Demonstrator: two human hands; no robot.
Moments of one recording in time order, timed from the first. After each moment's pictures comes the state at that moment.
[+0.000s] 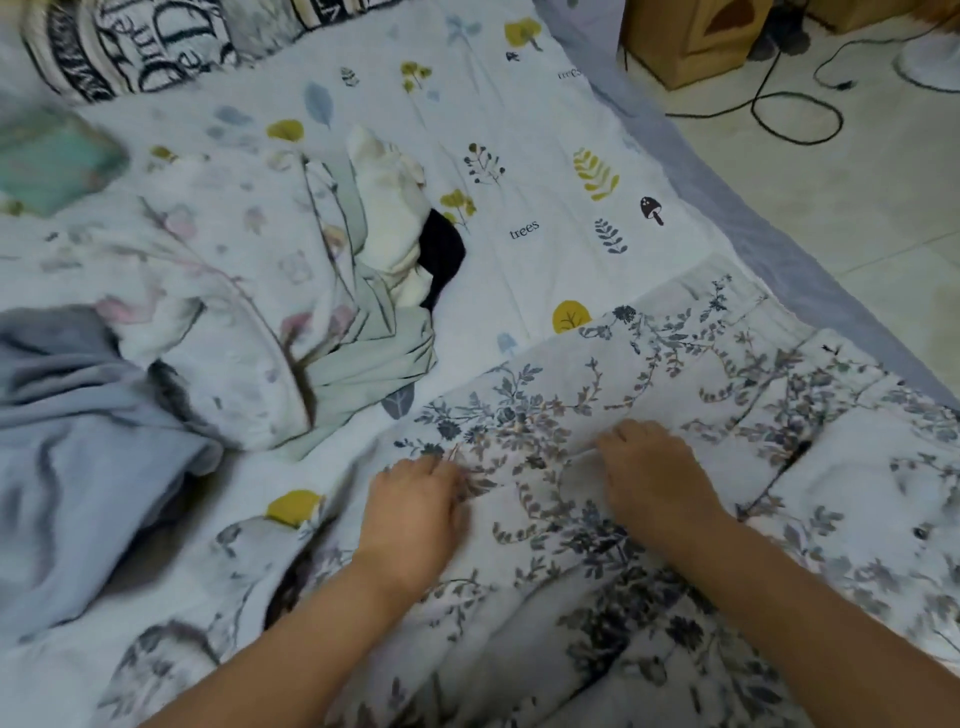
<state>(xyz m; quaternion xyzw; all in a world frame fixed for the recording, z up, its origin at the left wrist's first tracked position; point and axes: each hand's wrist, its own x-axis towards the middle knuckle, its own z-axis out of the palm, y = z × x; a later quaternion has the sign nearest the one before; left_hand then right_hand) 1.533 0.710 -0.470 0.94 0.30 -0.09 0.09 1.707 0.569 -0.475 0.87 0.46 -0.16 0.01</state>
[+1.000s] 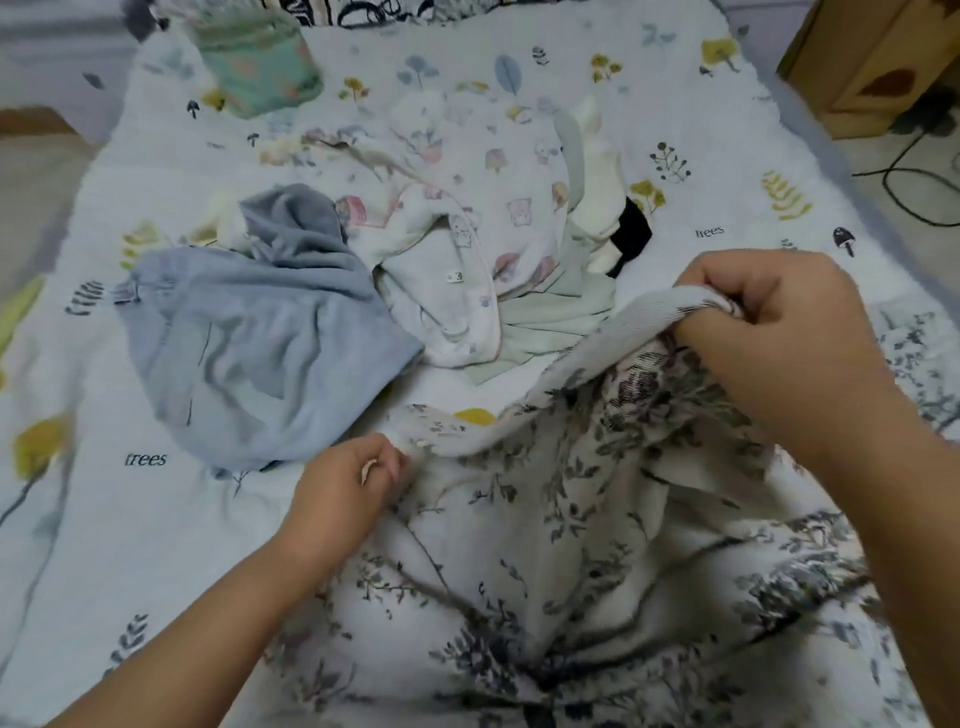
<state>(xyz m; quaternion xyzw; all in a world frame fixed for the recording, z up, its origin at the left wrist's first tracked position) 1.294 0.791 -0.435 0.77 0.49 0.14 0.38 1.544 0.681 -0.299 0.77 0.47 -0.16 -0.40</state>
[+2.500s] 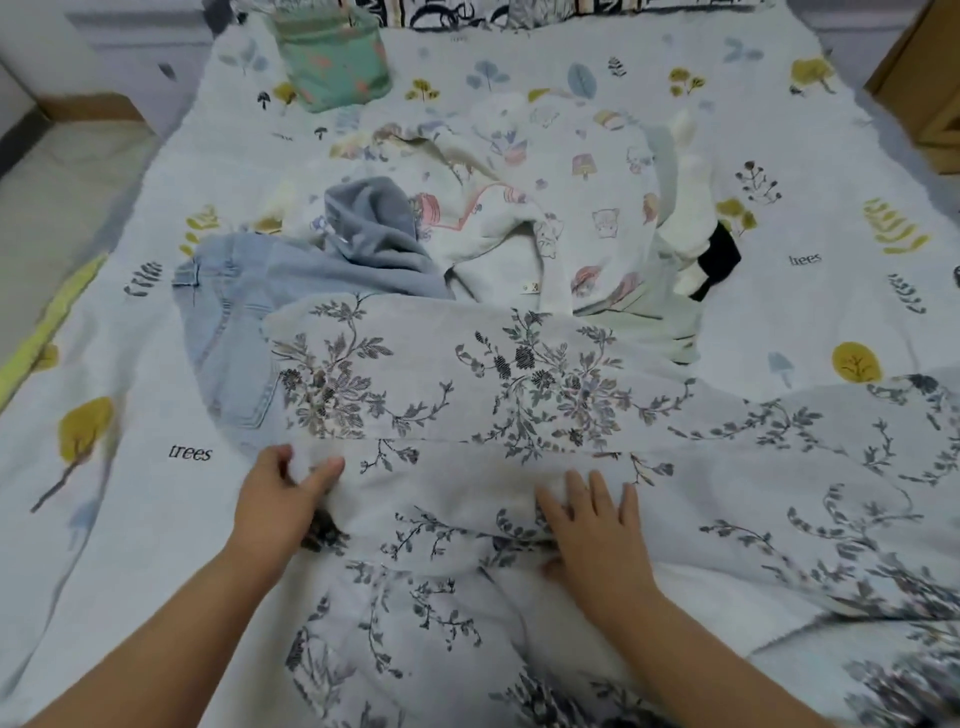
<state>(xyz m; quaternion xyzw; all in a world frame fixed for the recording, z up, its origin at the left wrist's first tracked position) 1.212 0.857 -0.494 0.55 0.72 0.19 0.38 1.443 0.714 -0.521 0.77 0.60 -0.14 0.15</state>
